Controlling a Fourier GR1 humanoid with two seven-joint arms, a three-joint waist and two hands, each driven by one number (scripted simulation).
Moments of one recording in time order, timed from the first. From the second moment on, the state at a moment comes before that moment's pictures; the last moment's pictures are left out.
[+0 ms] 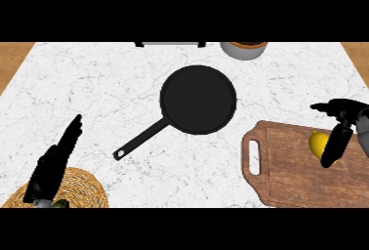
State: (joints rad) left arm 0.08 0.36 -0.13 -1.61 -0.04 0.14 0.14; right arm -0.48 -0.67 0.23 -1.21 0.12 0.69 0.87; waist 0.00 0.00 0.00
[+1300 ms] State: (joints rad) left arm 0.08 0.27 -0.04 -1.61 -0.13 0.05 0.14; right arm -0.39 -0.49 0.08 -1.13 0.40 0.67 0.74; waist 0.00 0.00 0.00
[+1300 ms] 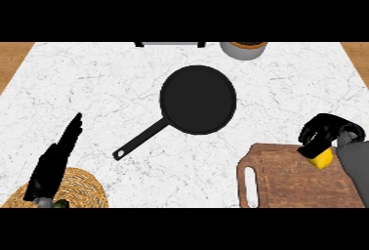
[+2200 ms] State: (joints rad) left arm 0.11 0.27 0.00 -1.59 -0.13 0.04 0.12; right arm -0.03 -0.17 0.24 -1.69 0.91 0.12 1.12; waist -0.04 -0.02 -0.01
